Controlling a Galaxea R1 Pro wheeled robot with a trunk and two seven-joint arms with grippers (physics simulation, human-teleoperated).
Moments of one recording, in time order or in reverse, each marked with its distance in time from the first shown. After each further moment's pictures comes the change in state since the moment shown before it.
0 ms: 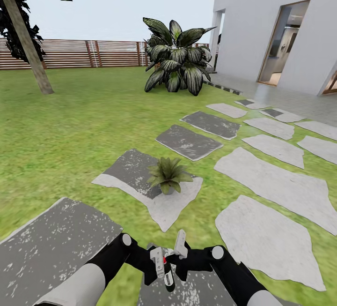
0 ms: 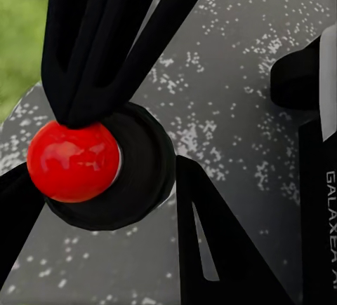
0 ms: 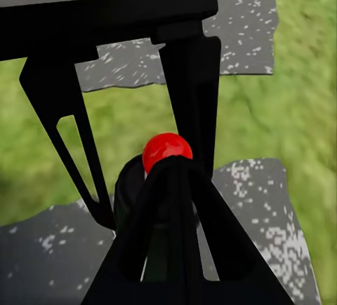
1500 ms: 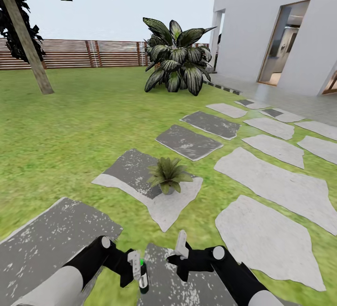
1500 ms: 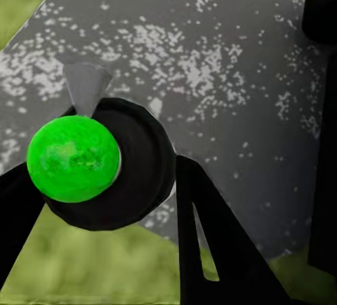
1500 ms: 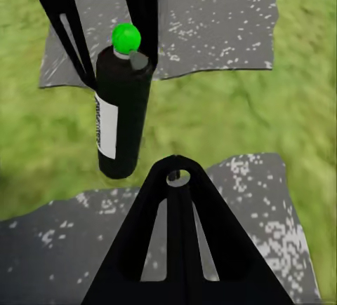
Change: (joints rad) left arm 0.013 0.145 -0.010 0.003 0.000 0.001 0.000; right arm 0.000 -0.007 0.001 0.004 0.002 0.000 0.000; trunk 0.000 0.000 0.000
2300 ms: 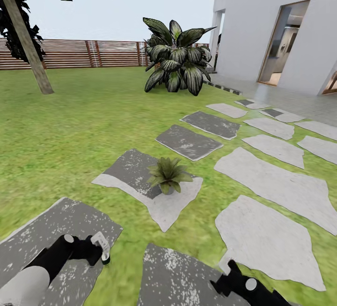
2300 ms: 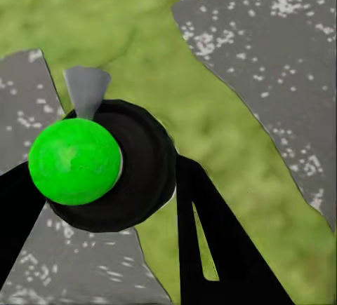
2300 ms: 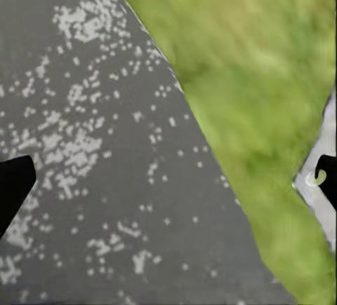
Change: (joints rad) left arm -0.006 0.177 0.279 0.013 0.025 0.137 0.301; right arm 0.002 -0.134 -0.049 0.401 -0.055 -0.016 -0.592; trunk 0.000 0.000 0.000
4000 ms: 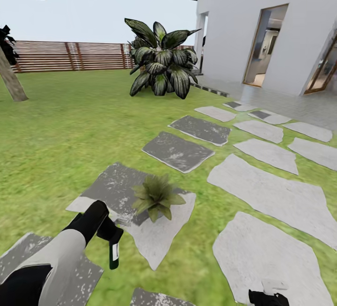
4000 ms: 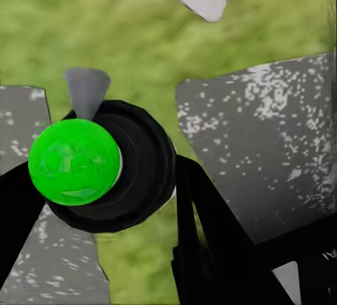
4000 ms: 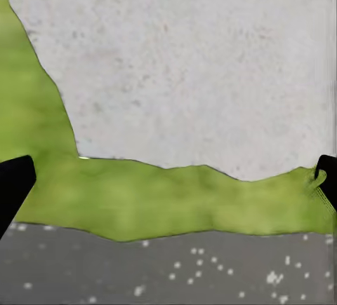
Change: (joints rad) left arm -0.197 -0.172 -0.070 -0.016 0.054 0.839 0.030; right arm 0.005 -0.057 -0.083 0.257 -0.564 -0.058 -0.379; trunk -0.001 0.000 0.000
